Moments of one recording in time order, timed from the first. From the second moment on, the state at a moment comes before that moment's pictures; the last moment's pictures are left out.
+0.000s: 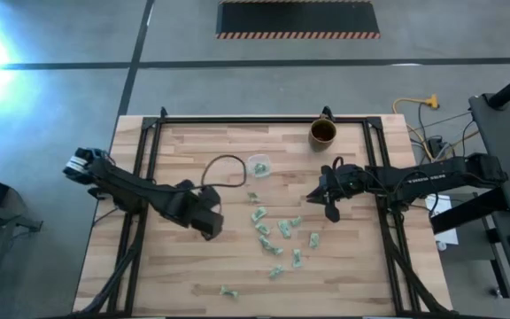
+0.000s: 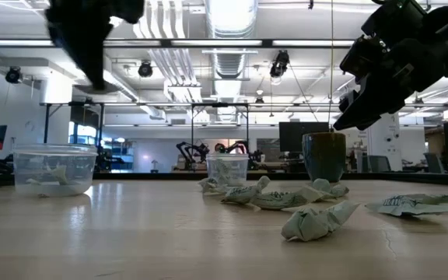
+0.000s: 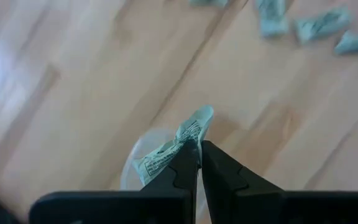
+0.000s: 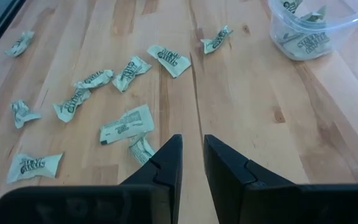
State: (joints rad) left arm -0.37 1.49 1.26 -1.18 -0.35 -0.99; right arm -0.06 1.00 0.34 0.04 -0.13 0.16
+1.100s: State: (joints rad) left arm -0.37 1.46 1.00 -0.97 -0.21 -1.16; right arm -0.06 1.00 0.34 0.05 -0.13 0.17
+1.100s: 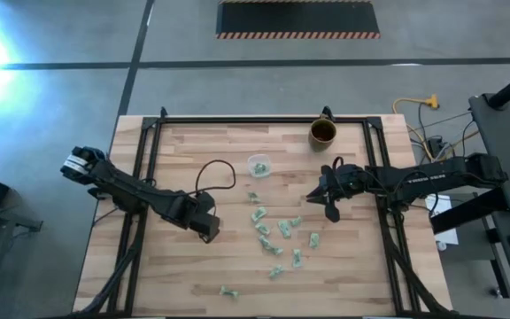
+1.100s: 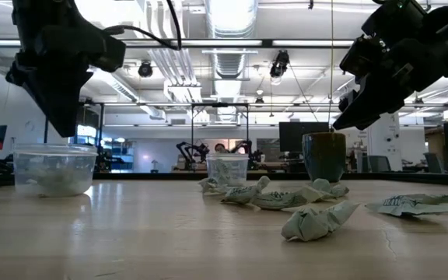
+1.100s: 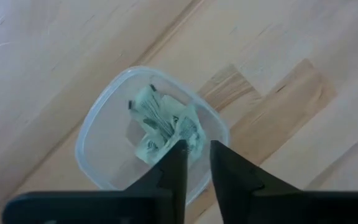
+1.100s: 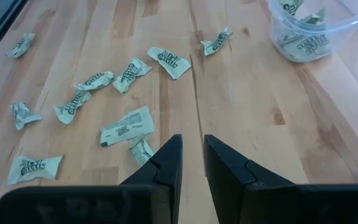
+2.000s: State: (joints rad) left arm -0.38 1.43 1.19 -0.94 -0.33 -0.98; right arm 0.00 1.24 0.44 0.07 -0.37 -0.08
